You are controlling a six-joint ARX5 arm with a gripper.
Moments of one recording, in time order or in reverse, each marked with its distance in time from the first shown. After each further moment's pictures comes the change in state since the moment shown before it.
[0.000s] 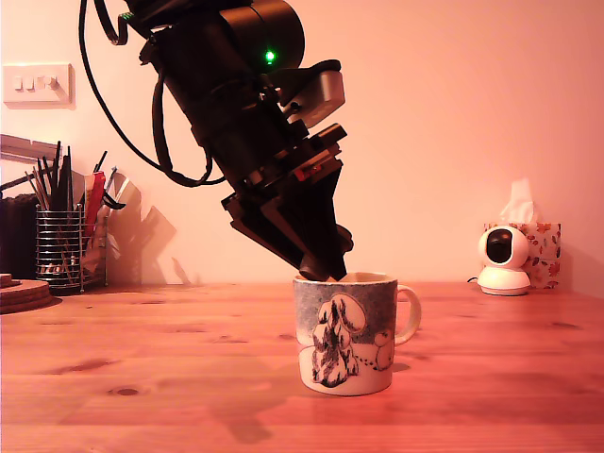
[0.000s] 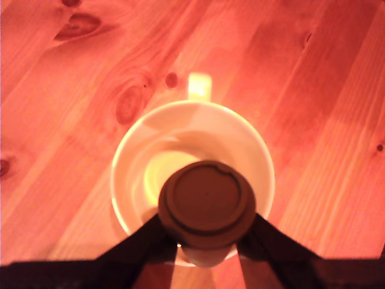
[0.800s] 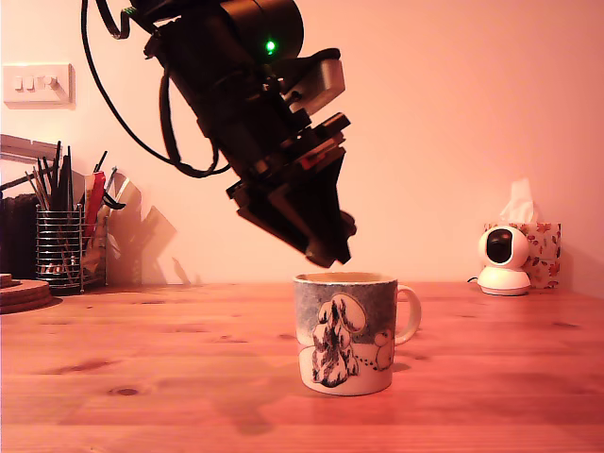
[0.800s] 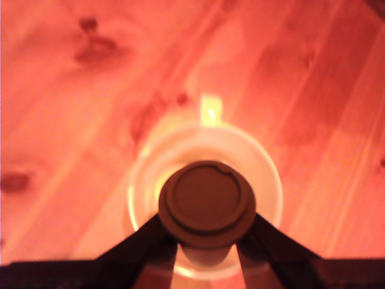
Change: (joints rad) arm 0.009 0.000 0.026 -0.006 0.000 0.000
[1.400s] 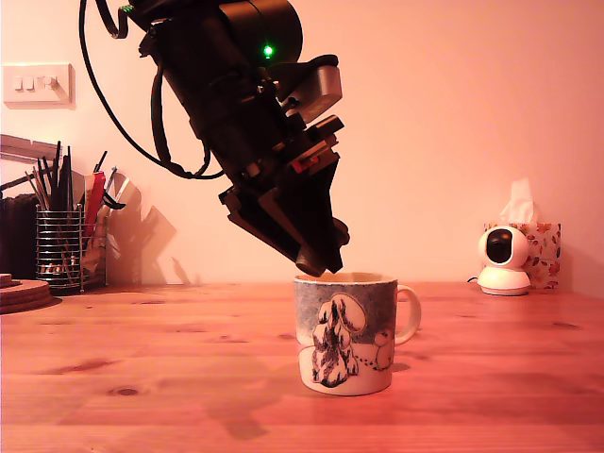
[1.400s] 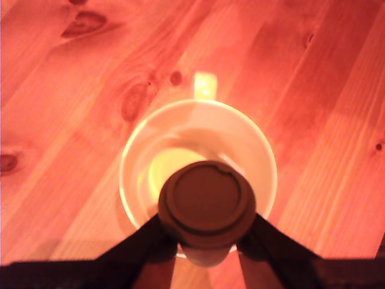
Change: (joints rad) arm 0.000 0.000 0.000 -0.030 0.000 0.000
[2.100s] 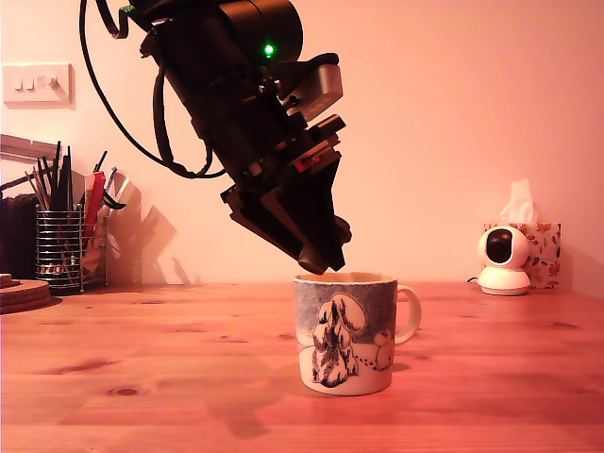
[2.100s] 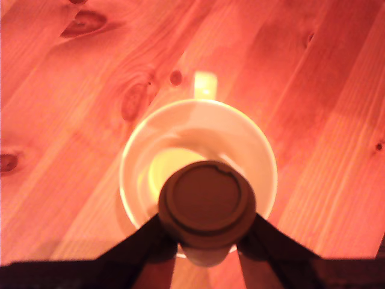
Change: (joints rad) arm 0.000 0.000 0.000 0.014 0.000 0.000
